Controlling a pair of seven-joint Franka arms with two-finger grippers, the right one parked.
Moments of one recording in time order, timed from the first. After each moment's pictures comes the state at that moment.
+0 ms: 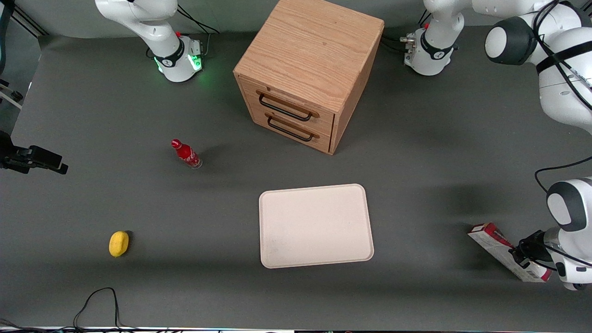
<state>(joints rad) 0.20 0.94 -0.06 -1.05 0.03 2.04 -0.61</state>
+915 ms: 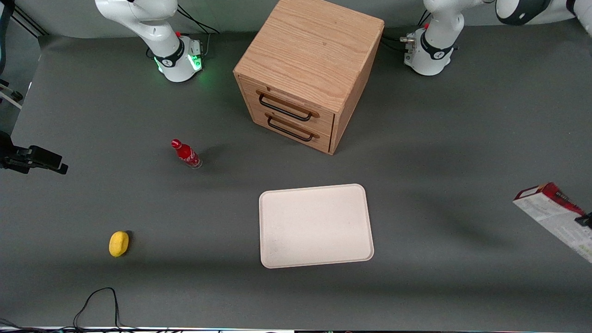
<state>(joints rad) 0.20 0.64 -0.06 -0.85 0.04 1.51 -0.61</state>
